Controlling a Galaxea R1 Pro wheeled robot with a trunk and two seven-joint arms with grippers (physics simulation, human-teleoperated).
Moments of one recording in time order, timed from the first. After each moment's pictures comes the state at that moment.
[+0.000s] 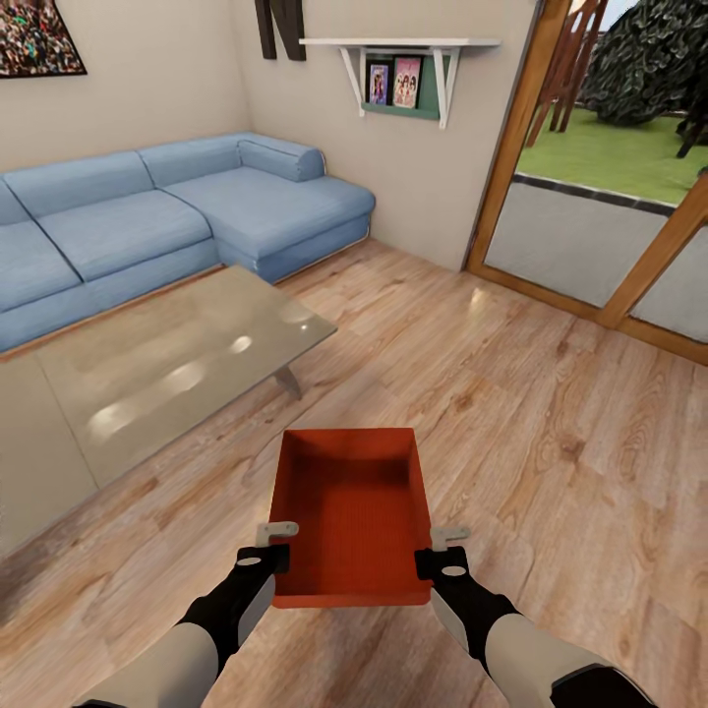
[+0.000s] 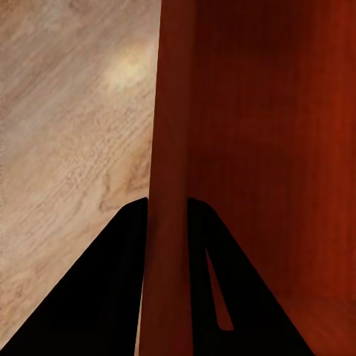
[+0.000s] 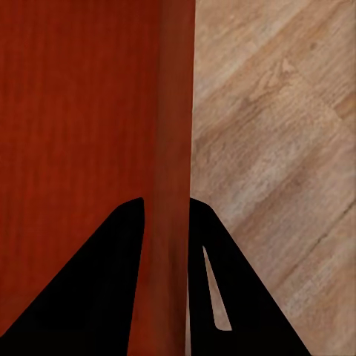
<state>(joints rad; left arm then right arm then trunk) -0.66 -0.11 -0.13 -0.39 0.14 0.16 0.27 -0.73 0.12 0.24 -0.19 -0.11 0.00 -0.25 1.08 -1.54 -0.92</state>
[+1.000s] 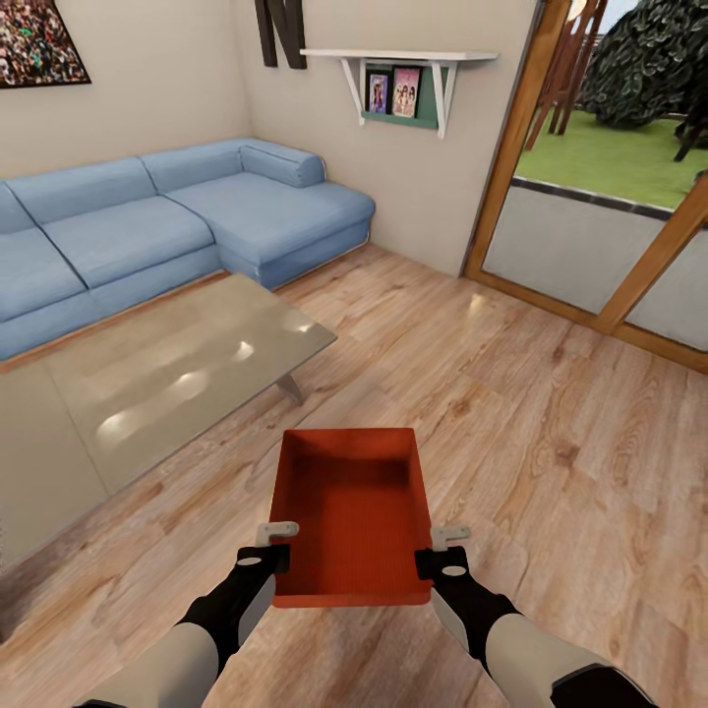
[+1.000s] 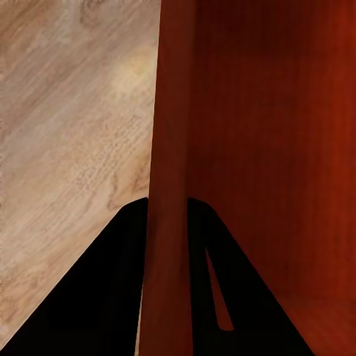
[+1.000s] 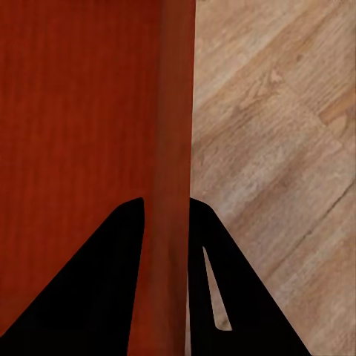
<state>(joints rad) -0.66 -0.11 -0.13 -0.40 0.14 0.16 0.27 -0.73 0.12 0.24 -0.19 -0.11 0.00 -0.25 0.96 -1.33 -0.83</state>
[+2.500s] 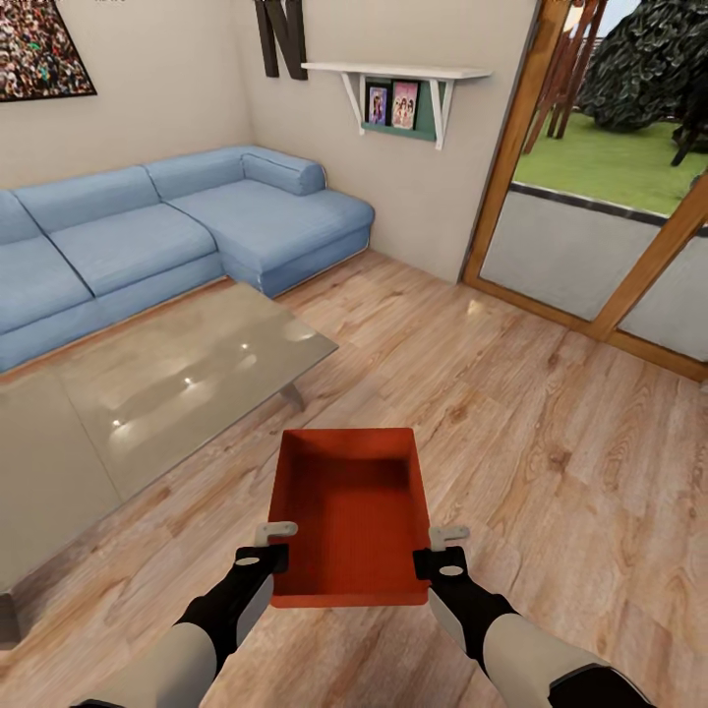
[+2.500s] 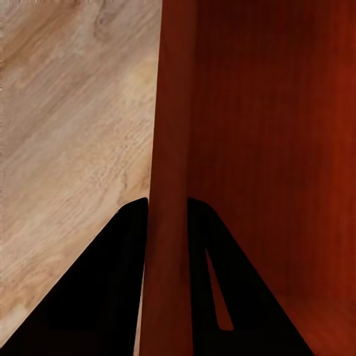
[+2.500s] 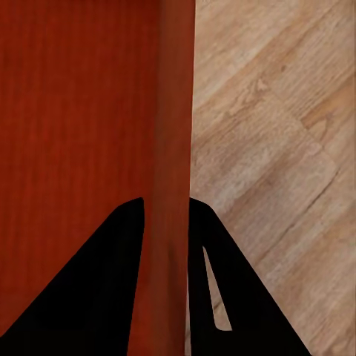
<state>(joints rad) -0.66 -0.11 -0.14 -0.40 0.15 0.16 0.26 -0.73 0.12 0.25 -0.20 -0.11 0.01 -0.26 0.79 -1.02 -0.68</state>
